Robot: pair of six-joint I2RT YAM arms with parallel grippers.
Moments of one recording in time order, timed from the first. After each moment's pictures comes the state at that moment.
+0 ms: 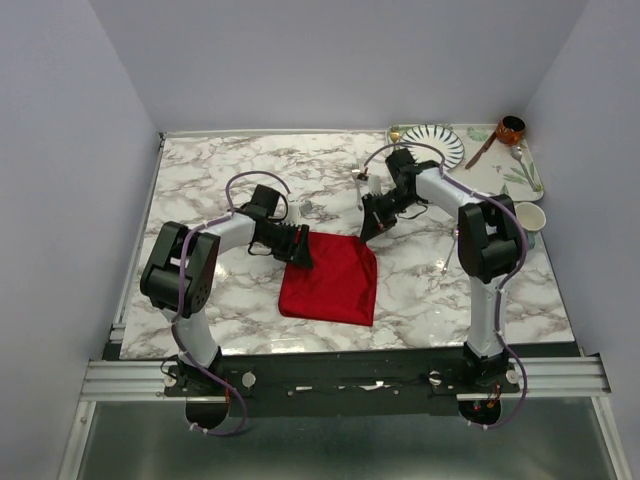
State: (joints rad) left arm -0.34 1.80 1.01 -0.34 0.71 -0.03; right arm 0.32 2.13 1.62 -0.86 -0.79 -0.19
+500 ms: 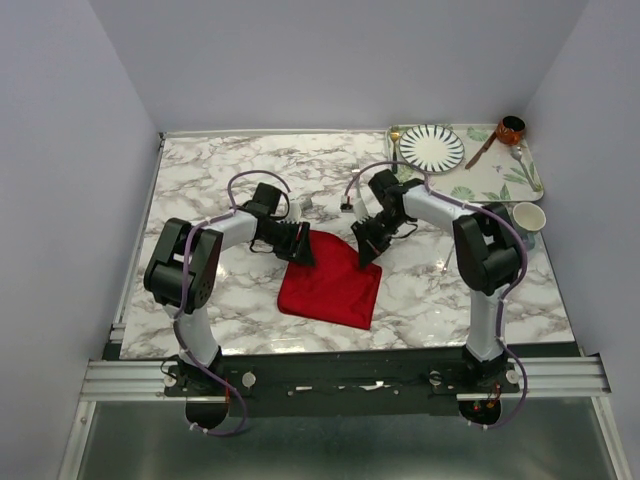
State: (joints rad) left arm -0.34 1.83 1.05 -0.34 0.71 -0.08; right arm 0.46 2.03 1.45 -0.84 -0.67 -0.36
